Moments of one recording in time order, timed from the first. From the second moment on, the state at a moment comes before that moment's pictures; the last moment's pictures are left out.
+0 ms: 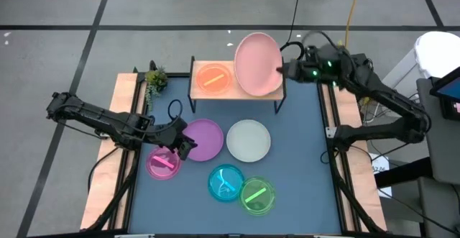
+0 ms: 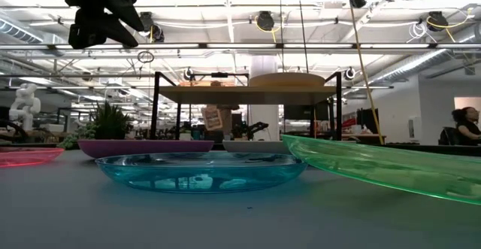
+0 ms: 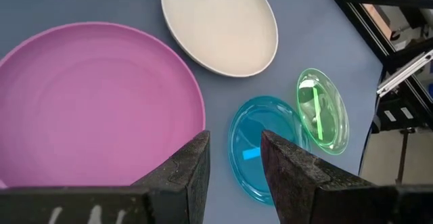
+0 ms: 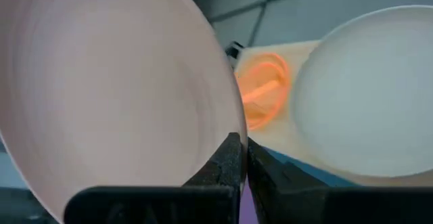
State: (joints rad) left arm -0.26 1.04 0.80 -0.52 -0.21 -0.98; right arm -0.52 1.09 1.31 -0.63 -0.08 0.97
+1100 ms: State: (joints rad) left arm -0.26 1.04 0.80 -0.52 -0.22 -0.99; right arm -0.95 1.50 1.44 -0.97 -0.31 0.50
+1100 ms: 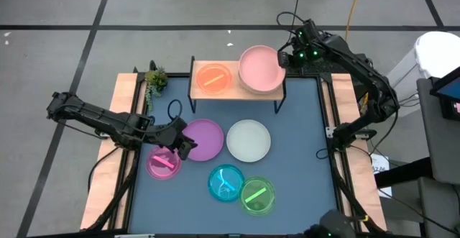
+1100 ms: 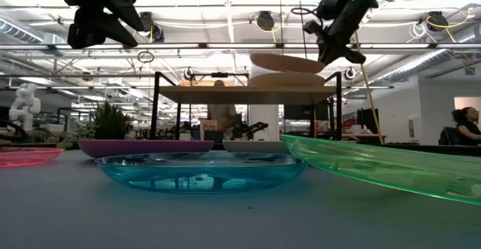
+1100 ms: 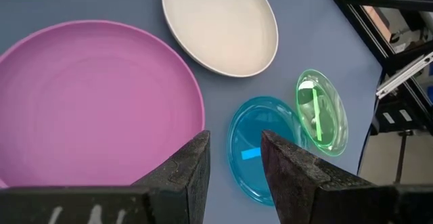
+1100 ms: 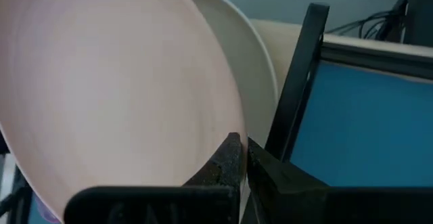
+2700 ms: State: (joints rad) left arm -0.26 1.04 0.80 -0.52 -0.22 -0.96; right arm -0.89 1.53 1.43 -1.02 -0.26 0.50
